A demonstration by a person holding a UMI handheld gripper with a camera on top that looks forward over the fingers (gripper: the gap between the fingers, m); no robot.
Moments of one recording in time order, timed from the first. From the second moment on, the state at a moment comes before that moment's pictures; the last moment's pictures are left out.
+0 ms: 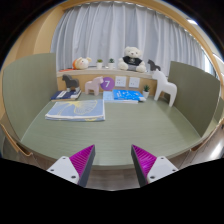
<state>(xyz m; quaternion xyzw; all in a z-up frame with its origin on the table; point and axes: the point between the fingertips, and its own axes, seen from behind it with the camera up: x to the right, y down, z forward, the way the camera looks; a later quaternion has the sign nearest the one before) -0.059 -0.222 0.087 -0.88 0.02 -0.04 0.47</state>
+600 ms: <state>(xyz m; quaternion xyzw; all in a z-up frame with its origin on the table) -0.418 0.049 0.020 -0.90 -0.08 0.05 0.42</state>
